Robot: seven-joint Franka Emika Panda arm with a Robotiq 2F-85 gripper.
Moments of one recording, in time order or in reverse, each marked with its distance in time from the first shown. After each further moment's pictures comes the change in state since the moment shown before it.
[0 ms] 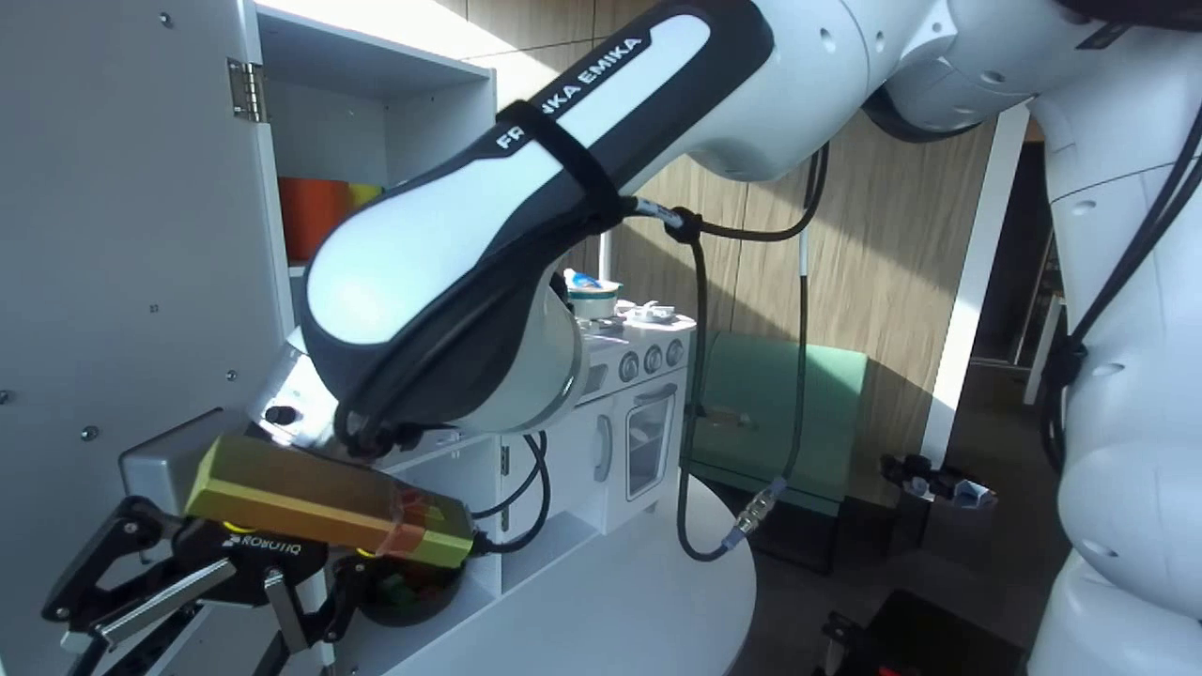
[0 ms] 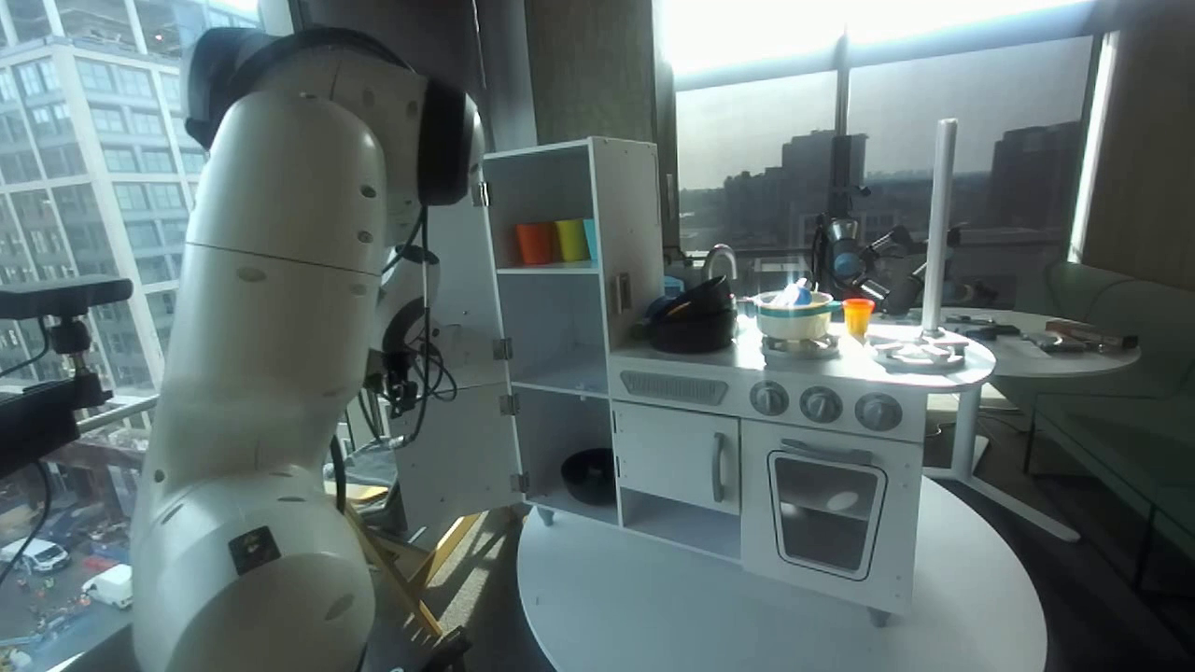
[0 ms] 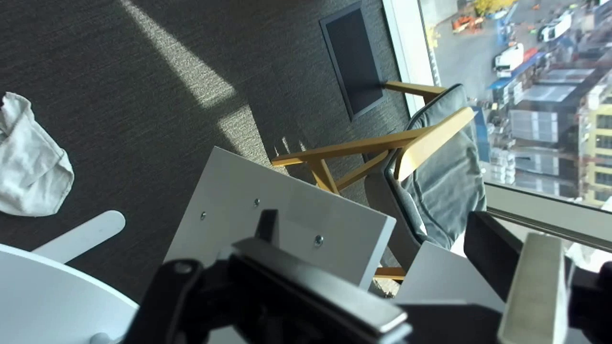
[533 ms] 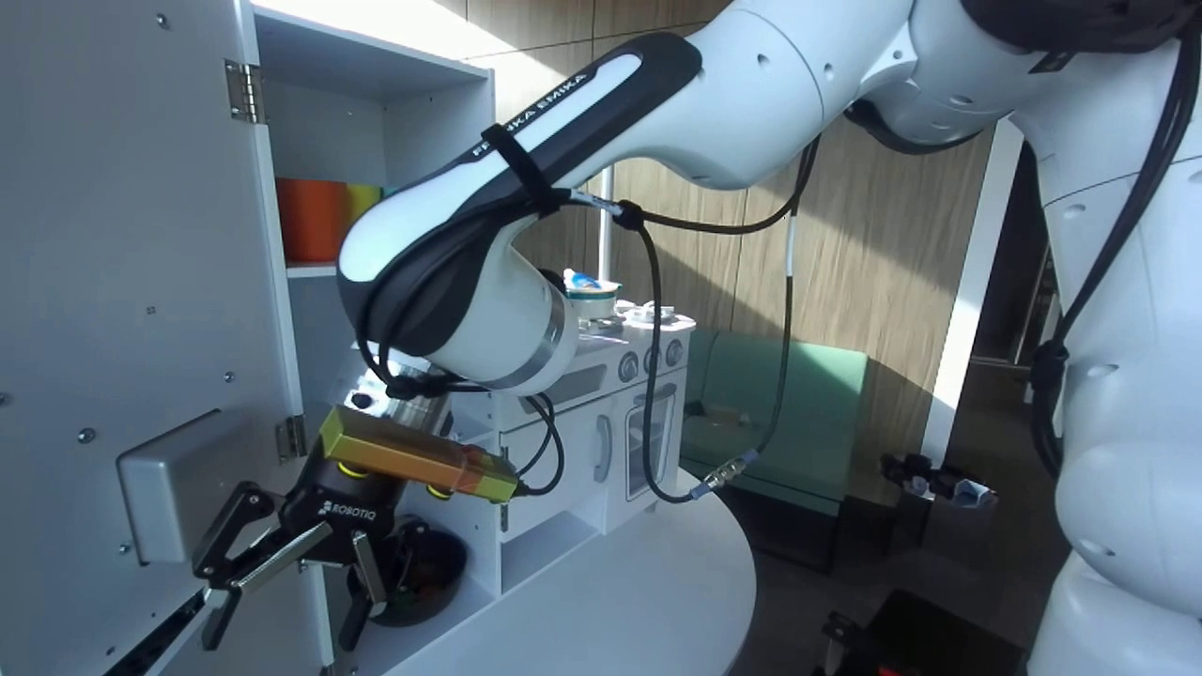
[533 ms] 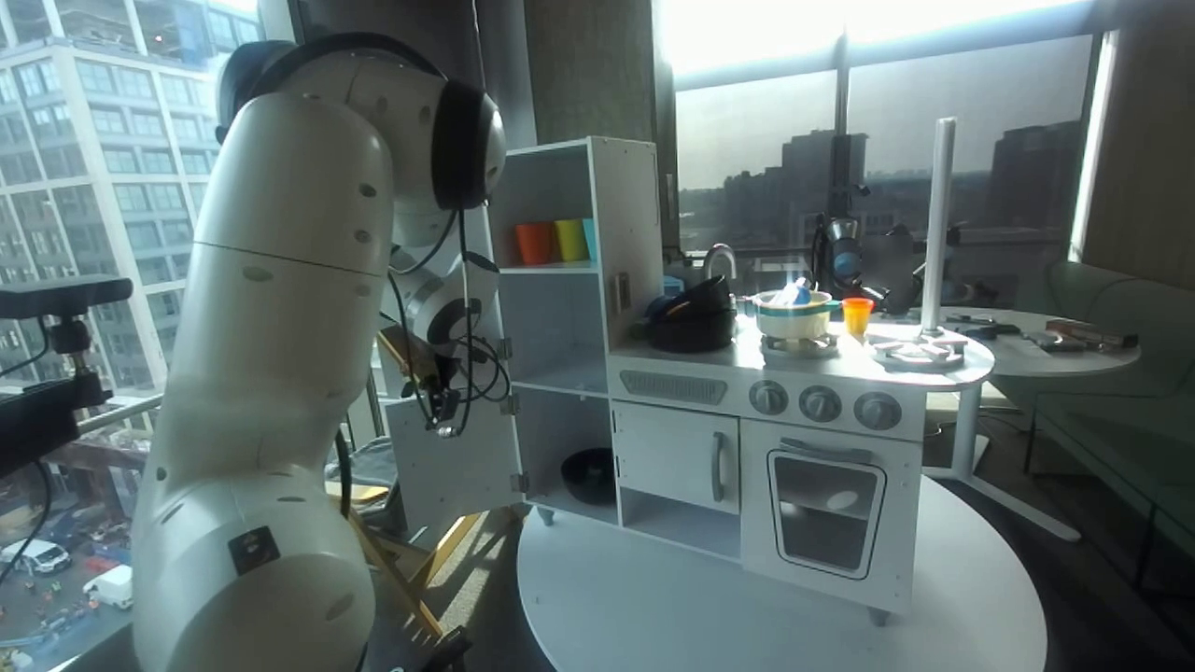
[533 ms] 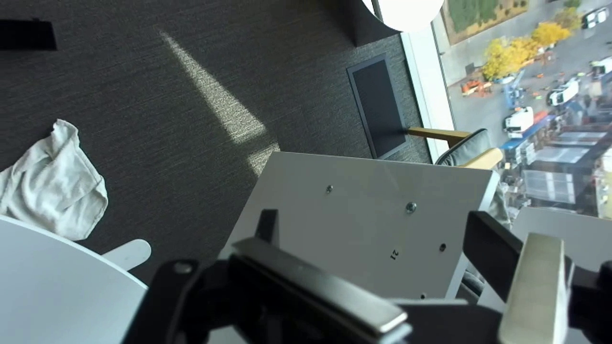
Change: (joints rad) arm 0.009 0.014 -0.161 0.072 0.142 -0.263 -0.274
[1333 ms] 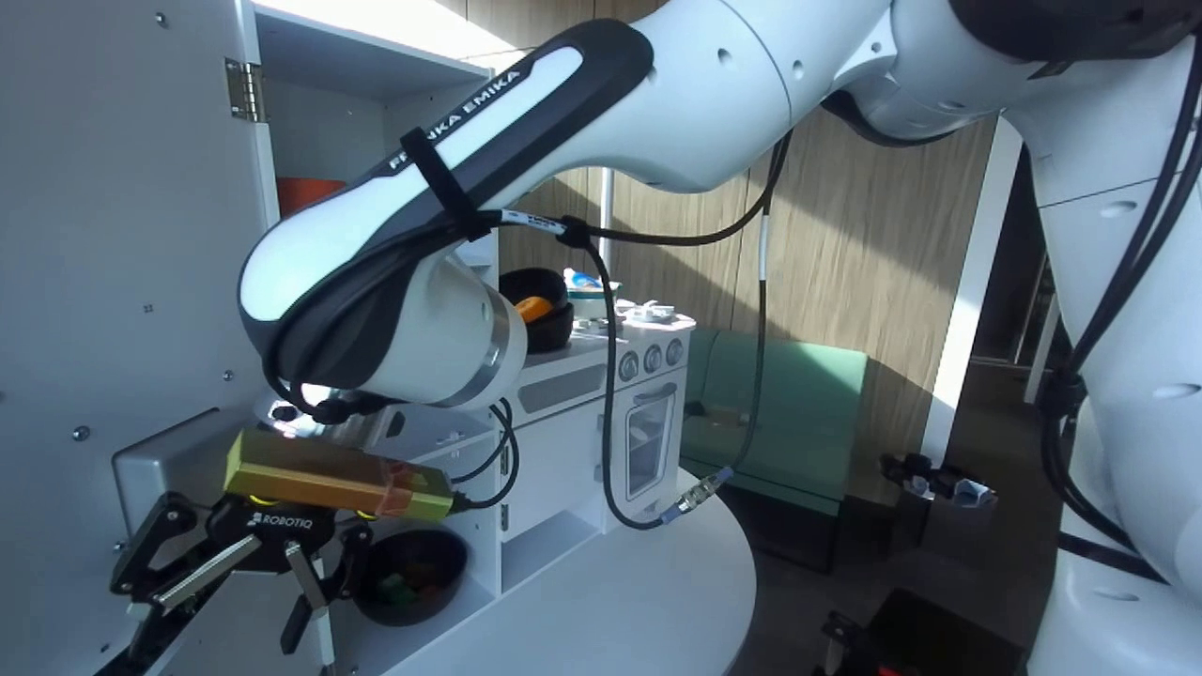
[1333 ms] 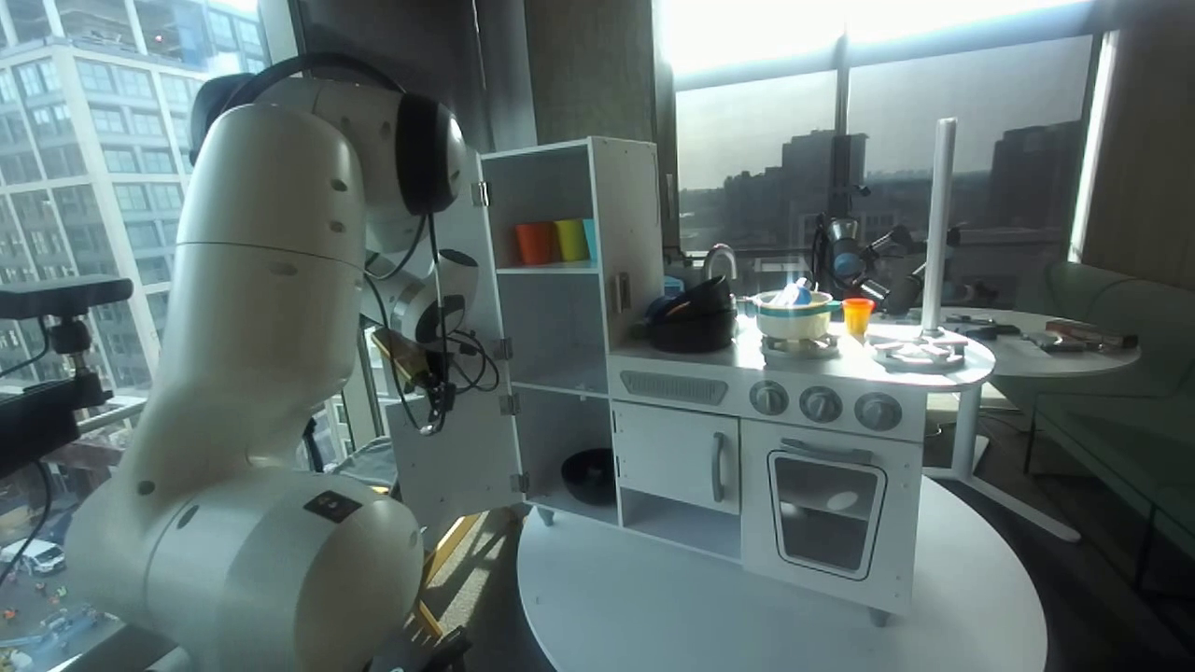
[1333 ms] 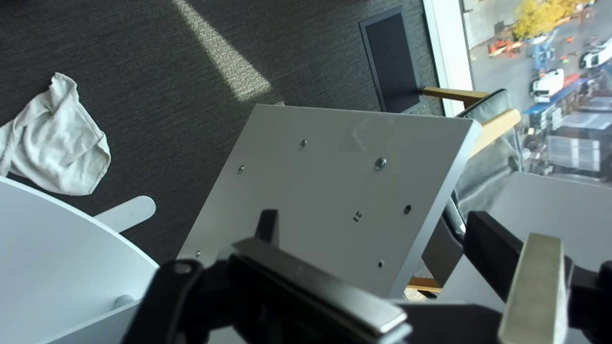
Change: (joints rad) arm 0.445 0.003 -0.401 0.118 0.002 0.053 0.071
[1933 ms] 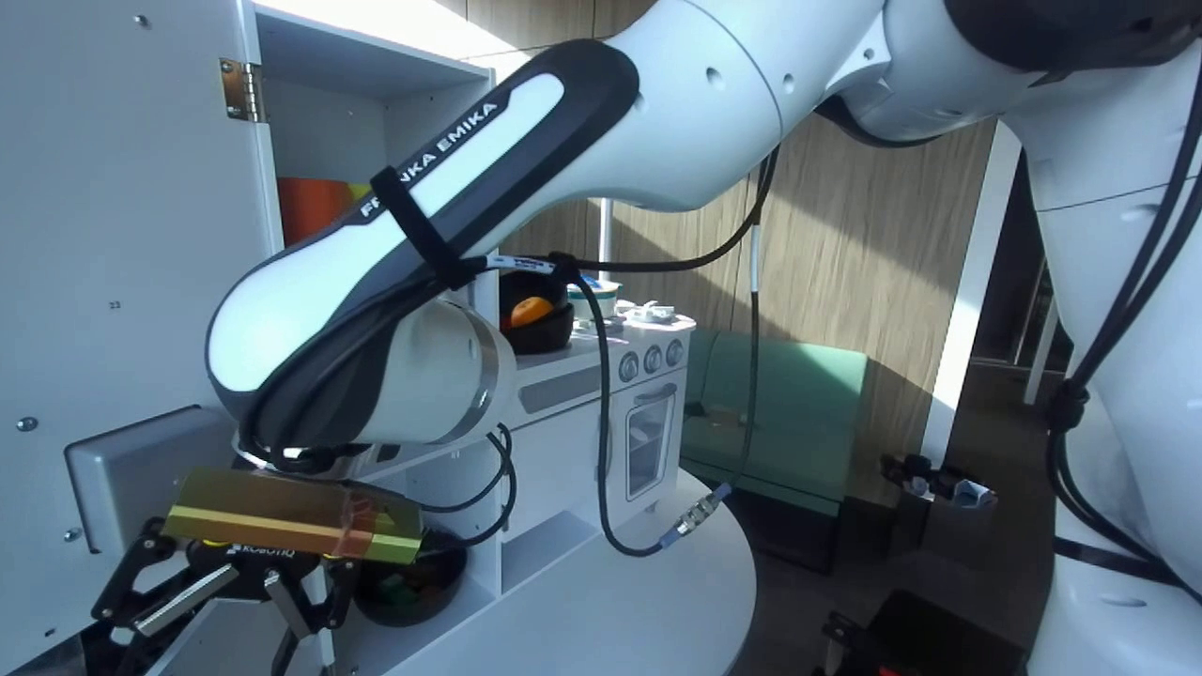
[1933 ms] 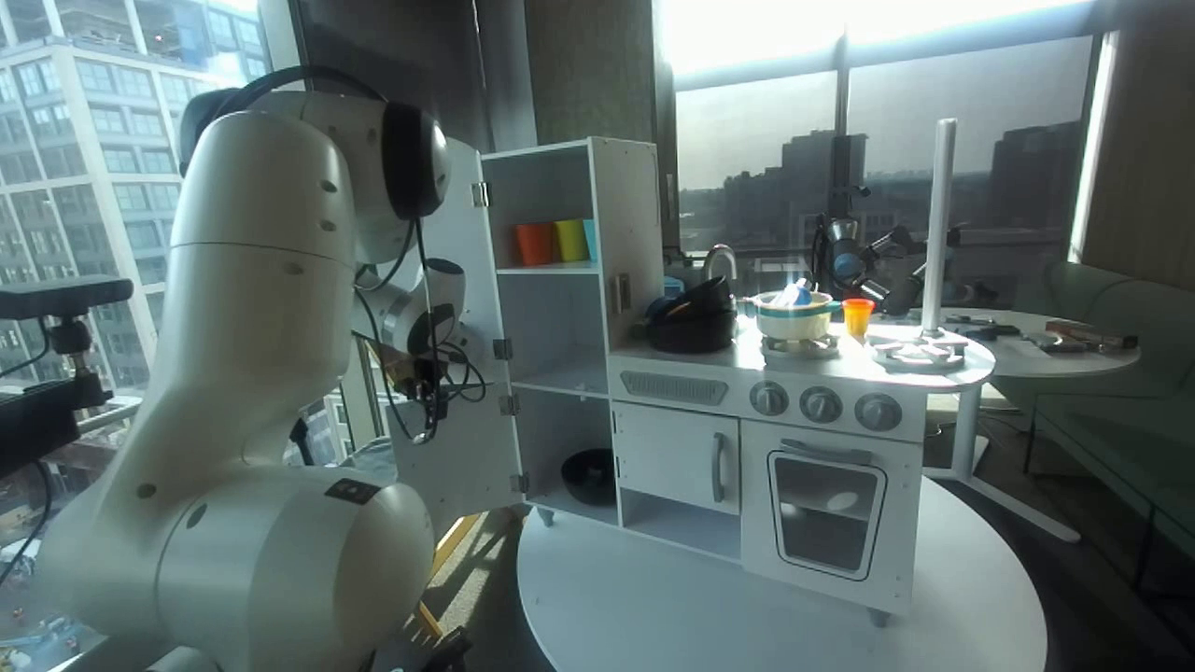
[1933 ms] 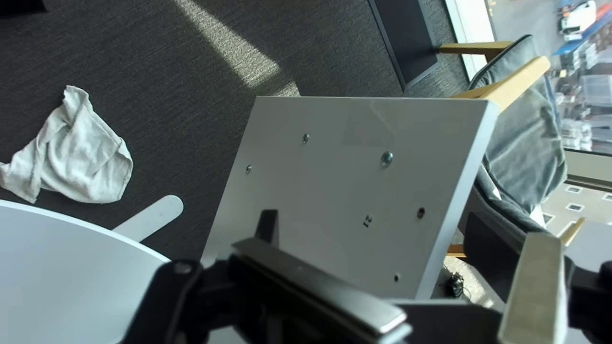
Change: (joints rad) arm 0.171 0.021 -0.146 0.004 -0.027 0.077 0.192
